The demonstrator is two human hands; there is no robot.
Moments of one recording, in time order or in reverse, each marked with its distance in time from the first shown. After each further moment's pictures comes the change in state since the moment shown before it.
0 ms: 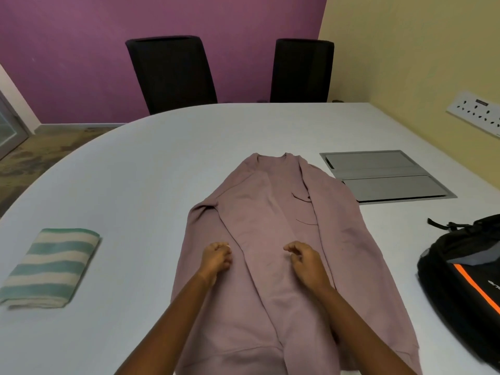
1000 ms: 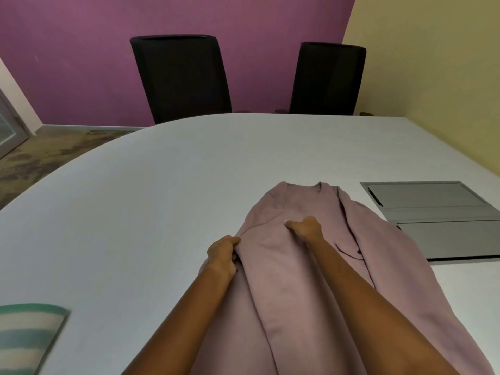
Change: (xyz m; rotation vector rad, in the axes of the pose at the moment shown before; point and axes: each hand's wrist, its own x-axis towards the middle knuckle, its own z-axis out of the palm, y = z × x) left_hand 0.168 0.103 -0.004 -0.481 0.172 -0.214; right_hand 0.269 -0.068 0.056 0.066 -0.033 0.442
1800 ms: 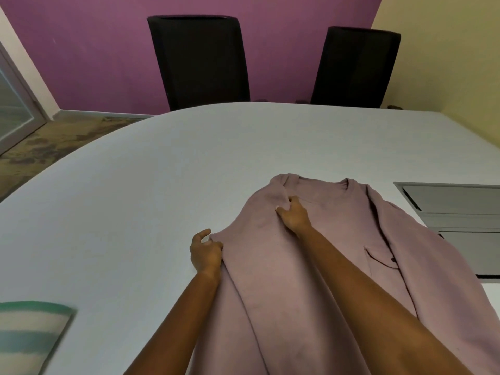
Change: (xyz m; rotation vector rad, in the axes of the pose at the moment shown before) left_hand 0.054 0.010 -0.053 0.209 0.282 0.319; right_hand 0.035 -0.038 0.077 -0.034 -0.109 -0.262
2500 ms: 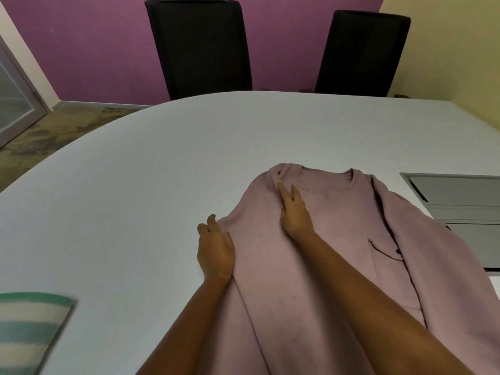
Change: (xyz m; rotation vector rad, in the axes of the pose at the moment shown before) left_hand -0.007 -0.017 0.007 0.780 0.034 0.530; right_hand -0.007 0.019 0.016 -0.428 0.061 -0.273
